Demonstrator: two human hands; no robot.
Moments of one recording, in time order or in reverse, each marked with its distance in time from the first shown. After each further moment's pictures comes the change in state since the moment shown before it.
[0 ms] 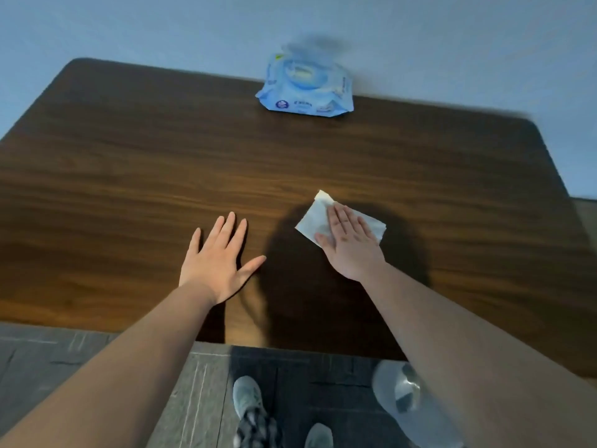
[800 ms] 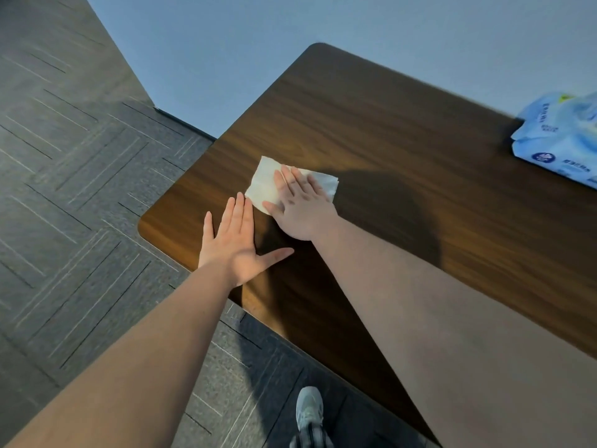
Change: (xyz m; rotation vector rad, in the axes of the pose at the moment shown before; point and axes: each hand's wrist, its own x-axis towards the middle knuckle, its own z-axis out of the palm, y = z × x) left_hand -0.042 -0.282 -0.007 -0.178 0.035 -0.537; right_hand 0.152 -0.422 0.000 -0.161 -0.082 -0.671
